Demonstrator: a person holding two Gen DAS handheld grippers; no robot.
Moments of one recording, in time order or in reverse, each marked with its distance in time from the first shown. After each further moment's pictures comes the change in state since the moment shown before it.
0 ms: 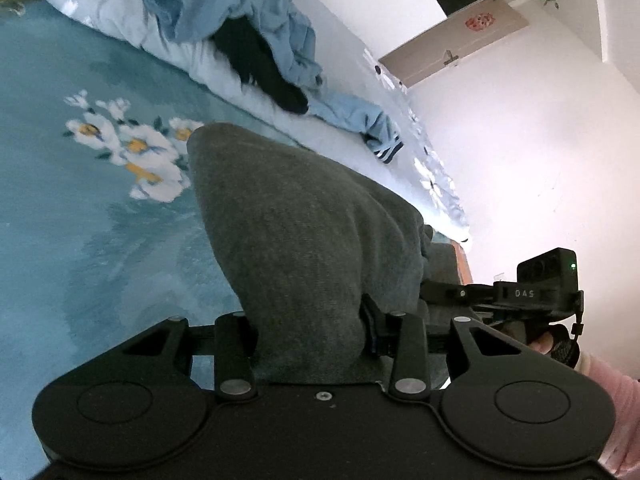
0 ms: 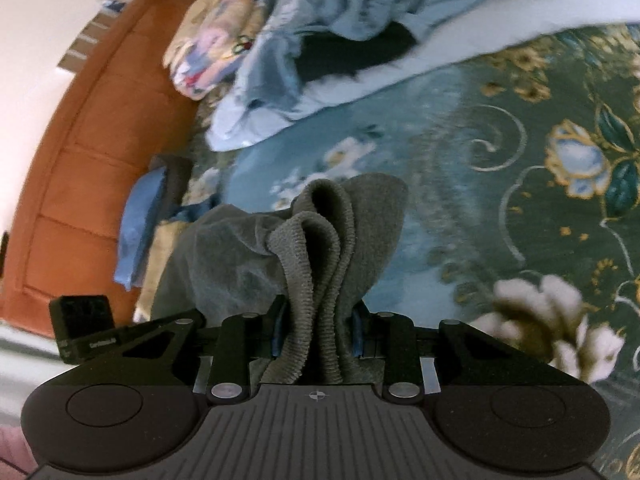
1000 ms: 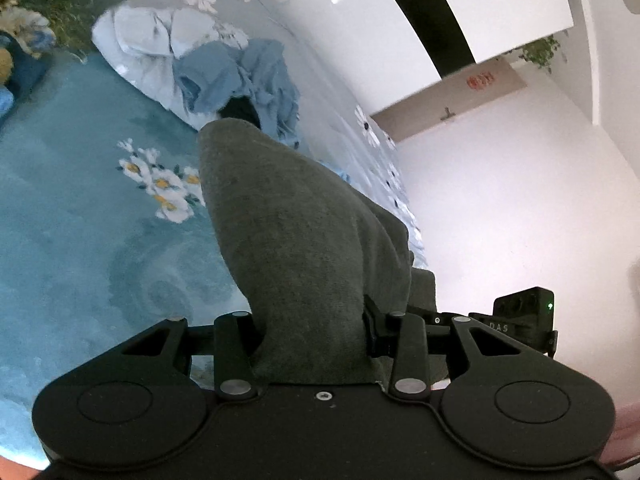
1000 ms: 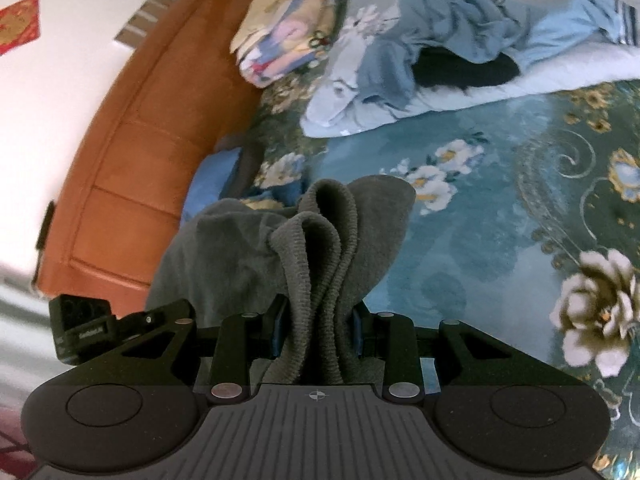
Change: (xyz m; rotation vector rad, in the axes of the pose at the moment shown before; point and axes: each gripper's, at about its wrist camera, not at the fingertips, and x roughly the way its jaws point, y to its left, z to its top) left arm -0.178 -0.075 -0.012 -0.135 -0.154 -0.002; right arm -0.056 0.166 -0.030 -0.078 0.025 0.053
